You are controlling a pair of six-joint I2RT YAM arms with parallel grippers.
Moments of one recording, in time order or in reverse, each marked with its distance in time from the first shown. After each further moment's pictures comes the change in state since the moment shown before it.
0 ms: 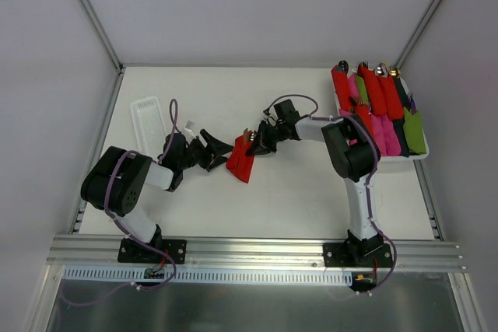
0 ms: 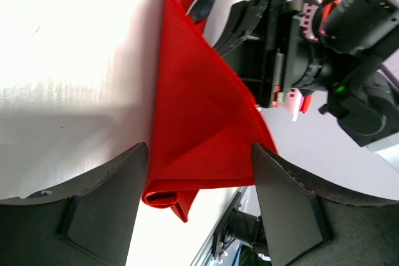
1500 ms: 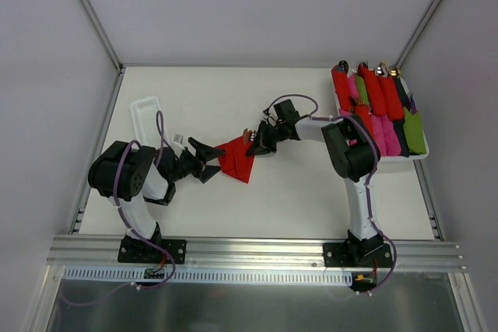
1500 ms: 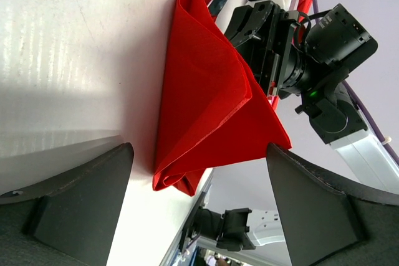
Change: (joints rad) left arm 0.098 0.131 -0.175 0.374 0.072 -0.208; right arm 0.000 0.000 0.000 0.000 0.000 -0.006
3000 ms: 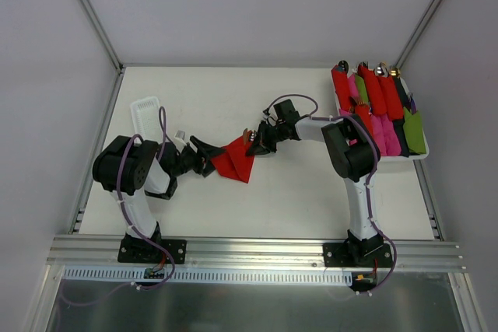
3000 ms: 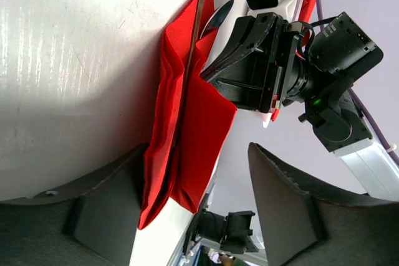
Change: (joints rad) left arm 0.010 0.066 0.079 -0.020 0.031 0.023; right arm 0.001 0.000 0.000 0.000 0.000 -0.001
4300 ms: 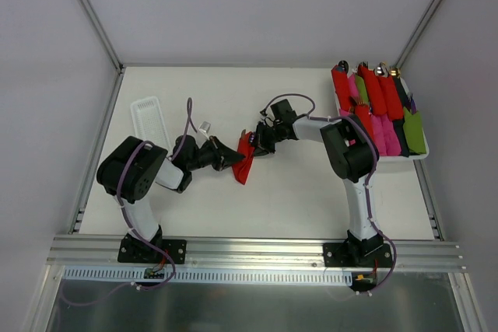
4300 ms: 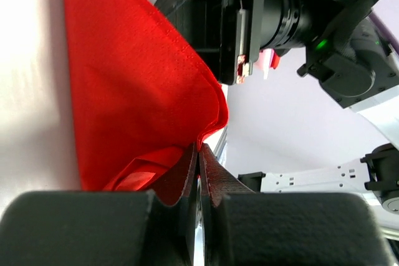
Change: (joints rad) left arm -0.204 -0.054 0.126 -0.105 0.015 0.063; right arm 0.019 0.000 0.023 -0.051 0.018 -0.038
